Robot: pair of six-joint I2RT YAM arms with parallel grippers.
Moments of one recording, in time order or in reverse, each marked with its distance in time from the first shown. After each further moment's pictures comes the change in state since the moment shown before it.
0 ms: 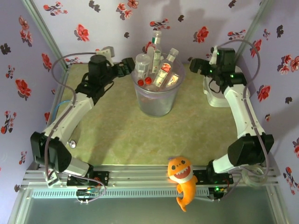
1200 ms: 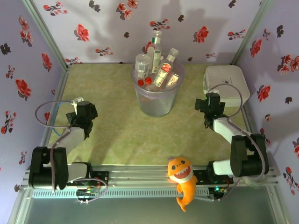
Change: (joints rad) left arm 0.306 -0.195 -0.901 0.302 -0.587 0.298; right arm 0.026 -0.101 -0.908 0.746 0.460 -0.188
